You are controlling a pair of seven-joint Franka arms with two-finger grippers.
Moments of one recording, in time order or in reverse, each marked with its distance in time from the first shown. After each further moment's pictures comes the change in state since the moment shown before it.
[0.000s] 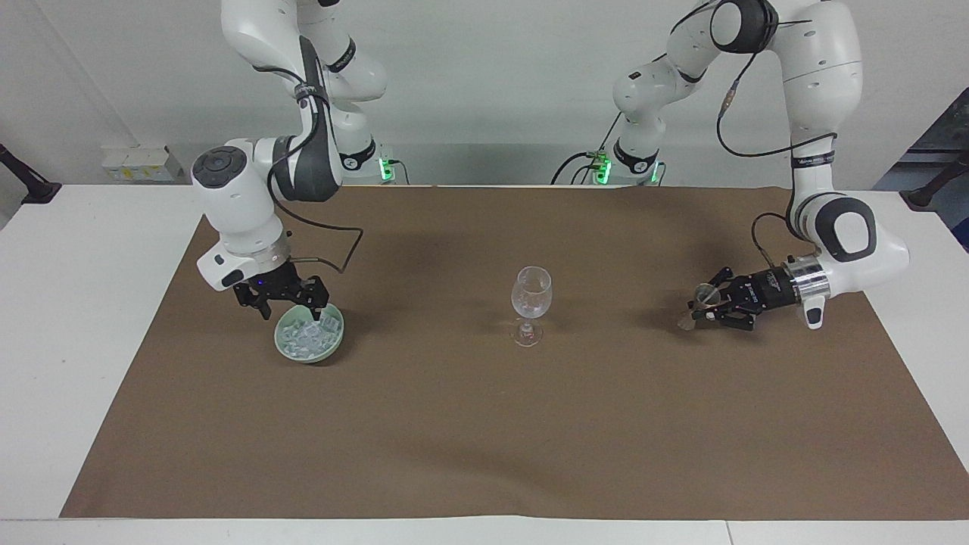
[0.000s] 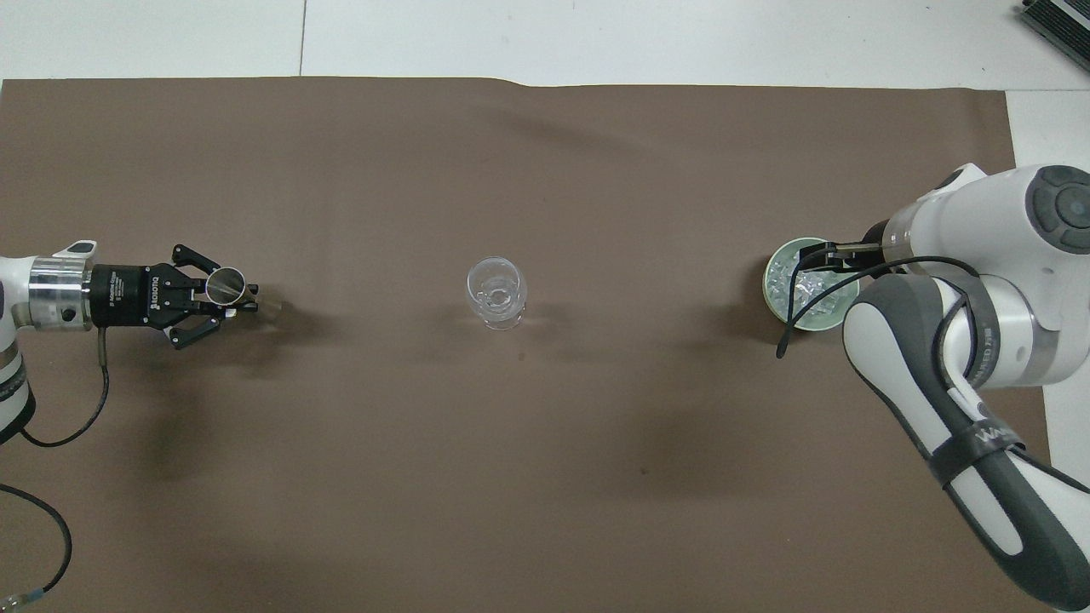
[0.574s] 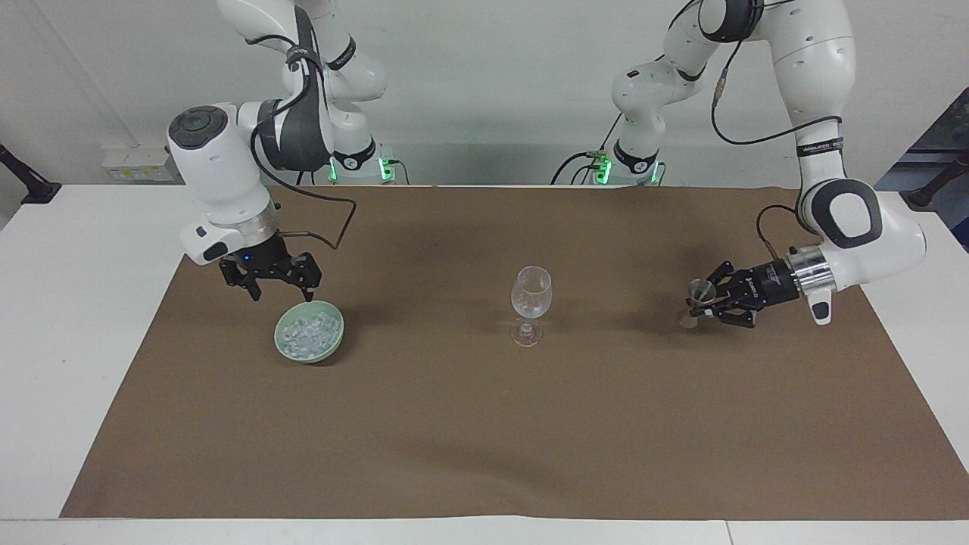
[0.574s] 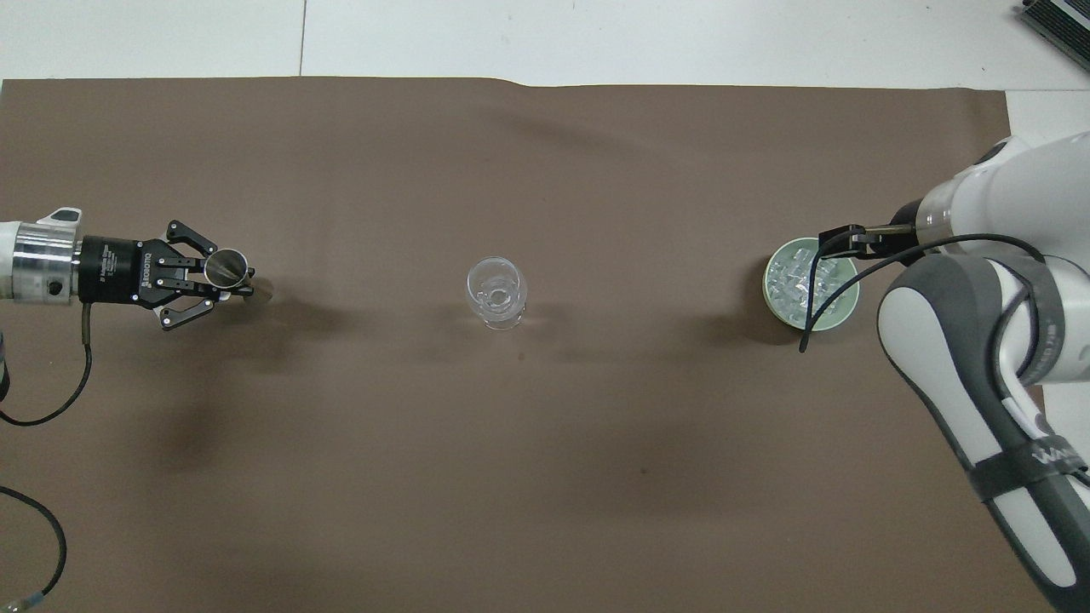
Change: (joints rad) left arm -0.036 -0.033 0.002 0.080 0.088 0.008 -0.083; right arm 0.005 -0.033 0.002 0.105 0.012 -0.140 0.000
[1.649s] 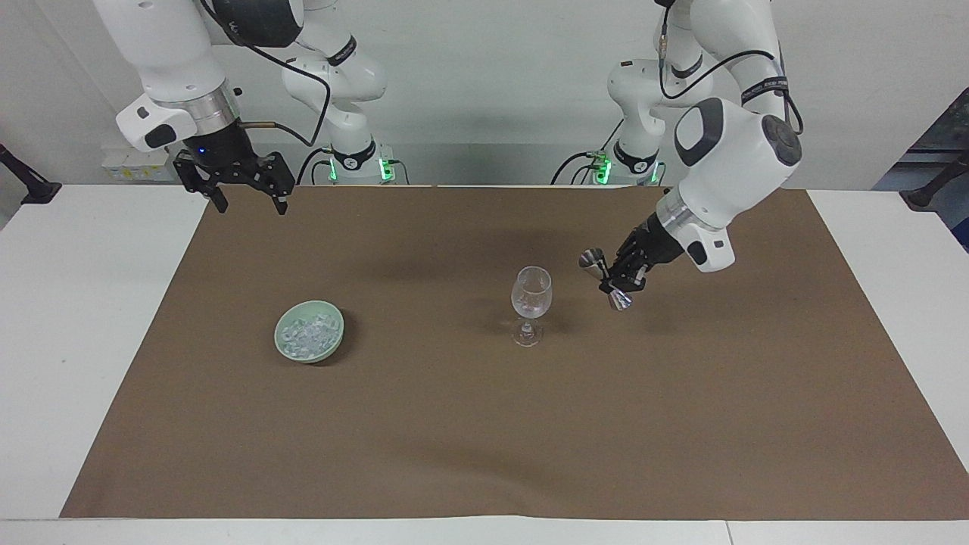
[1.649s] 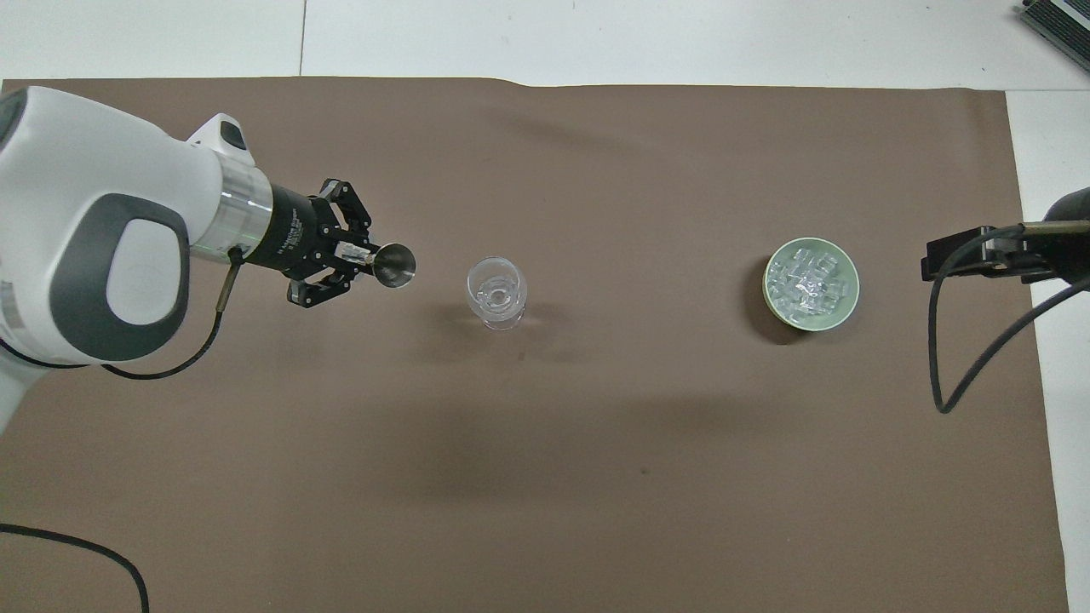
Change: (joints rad) left arm -0.466 -0.199 -0.001 0.119 0.396 0.180 -0.287; right arm -0.006 -0.140 -0.001 0.289 0.000 -0.501 0.000
